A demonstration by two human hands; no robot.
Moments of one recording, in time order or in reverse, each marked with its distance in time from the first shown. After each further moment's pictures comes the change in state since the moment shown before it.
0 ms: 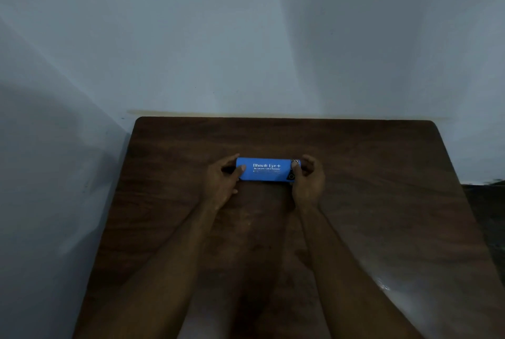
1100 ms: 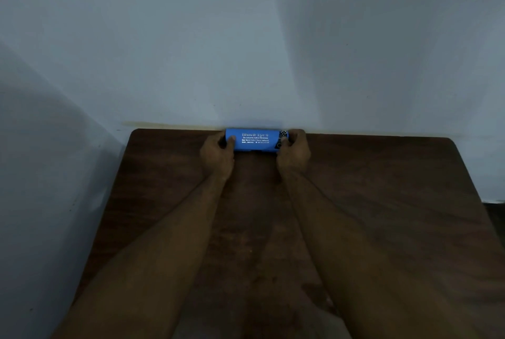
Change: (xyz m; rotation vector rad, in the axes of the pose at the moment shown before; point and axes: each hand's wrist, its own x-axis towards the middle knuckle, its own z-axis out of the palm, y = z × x) left_hand 0.128 -0.004 0.009 0.099 0.341 0.144; right_hand 0.087 -0.033 0.102 -0.148 -0.060 -0.119
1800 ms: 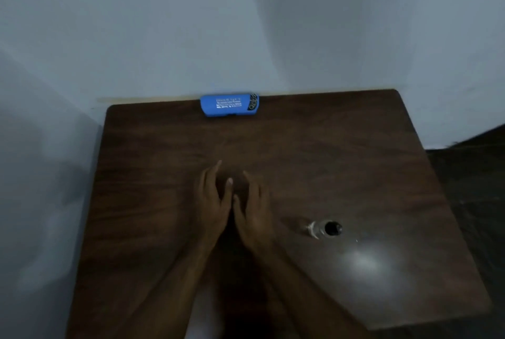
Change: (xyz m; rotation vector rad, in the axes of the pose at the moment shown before) left_hand -0.223 0.008 -0.081 0.242 -0.215 0.198; right_hand -0.261 0.039 -0.095 -0.280 -0.199 -0.337
